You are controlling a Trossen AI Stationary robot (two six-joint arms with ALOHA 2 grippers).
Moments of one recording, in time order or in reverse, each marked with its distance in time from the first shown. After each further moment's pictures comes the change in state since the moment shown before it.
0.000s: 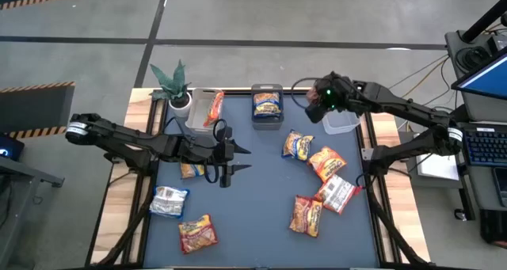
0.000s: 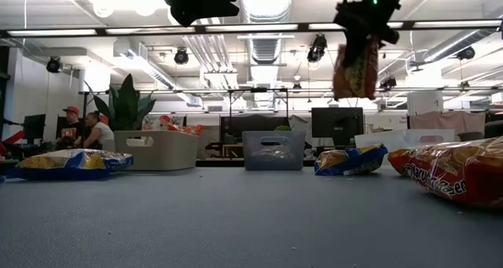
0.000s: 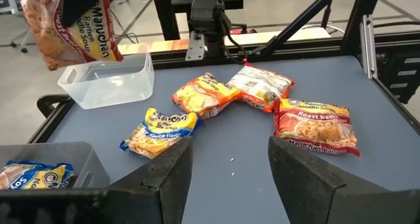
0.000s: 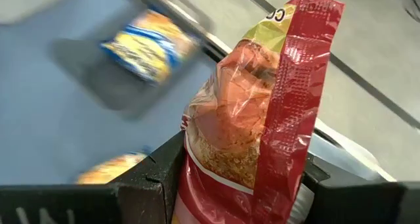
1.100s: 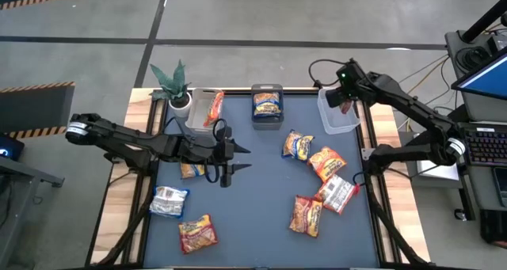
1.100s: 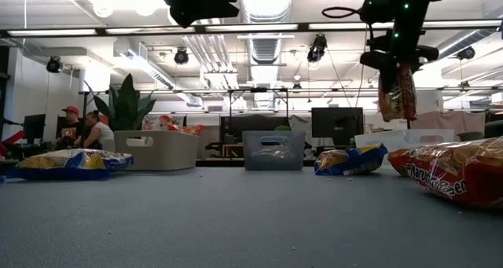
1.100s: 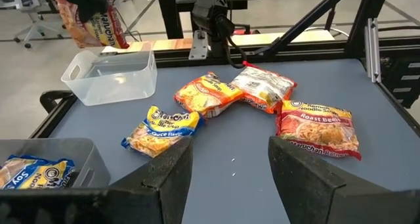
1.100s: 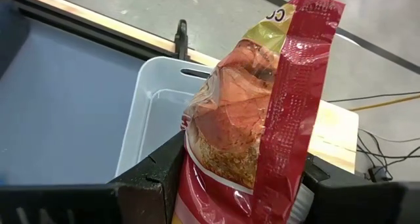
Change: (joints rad) left arm 0.000 0.000 0.000 0.000 -0.015 -0.023; right arm -0.383 -0.059 -0.149 -0.021 0.043 -0.008
